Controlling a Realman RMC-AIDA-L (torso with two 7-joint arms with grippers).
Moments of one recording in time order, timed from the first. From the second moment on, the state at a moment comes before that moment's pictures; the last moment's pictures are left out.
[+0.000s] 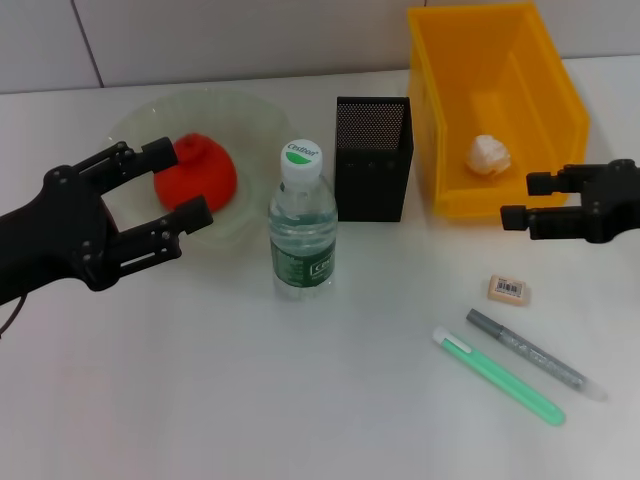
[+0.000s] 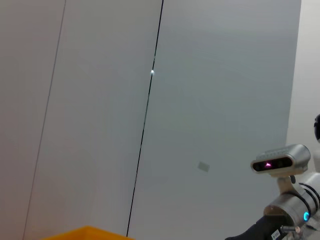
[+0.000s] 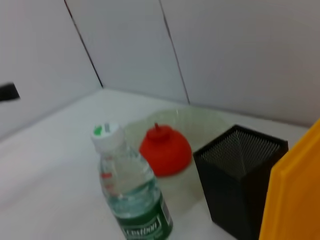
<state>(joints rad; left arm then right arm) -0.28 -2.05 1.06 0.80 1.35 1.67 -1.30 0.33 2.08 -0.75 -1.23 -2.06 -1.63 1.87</state>
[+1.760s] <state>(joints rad) -0.28 -2.05 1.06 0.78 1.35 1.66 -1.30 0.49 2.09 -1.41 -1.61 -2.71 -1.58 2.42</state>
